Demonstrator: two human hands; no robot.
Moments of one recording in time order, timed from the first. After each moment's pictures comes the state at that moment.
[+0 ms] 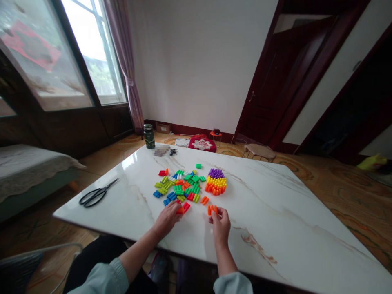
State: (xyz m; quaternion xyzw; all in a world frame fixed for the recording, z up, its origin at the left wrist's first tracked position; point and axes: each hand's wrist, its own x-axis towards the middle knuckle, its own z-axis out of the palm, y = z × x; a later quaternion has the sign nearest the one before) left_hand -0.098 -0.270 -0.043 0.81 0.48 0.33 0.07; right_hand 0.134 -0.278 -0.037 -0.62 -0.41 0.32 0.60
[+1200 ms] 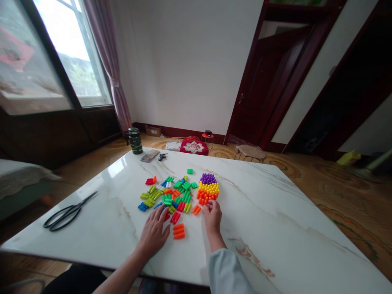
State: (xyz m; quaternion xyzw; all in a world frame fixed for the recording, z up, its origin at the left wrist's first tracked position) left_hand -0.097 -0.260 -0.068 0.76 0.57 0.30 -0.07; right_hand 0.157 -0.194 -0.061 -0.63 -0.55 0.10 0.54
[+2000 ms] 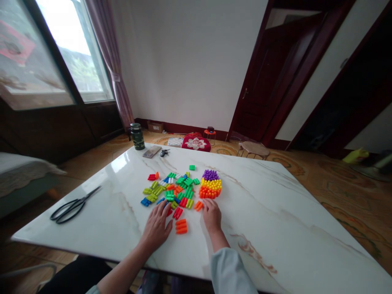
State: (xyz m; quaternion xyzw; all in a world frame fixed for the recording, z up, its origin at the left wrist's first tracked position) left_hand -0.097 -0.262 -0.066 0.77 0.57 0.29 -0.06; right_hand 0.152 -0.202 -0.057 -0.59 -0.70 0.08 0.40
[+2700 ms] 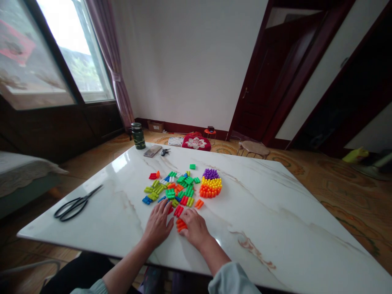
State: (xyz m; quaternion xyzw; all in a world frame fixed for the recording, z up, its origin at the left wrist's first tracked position) left_hand -0.097 -0.261 -0.067 0.77 0.56 0.31 -0.08; right_hand 0.097 -0.261 0.000 -0.46 -0.86 0.14 0.15
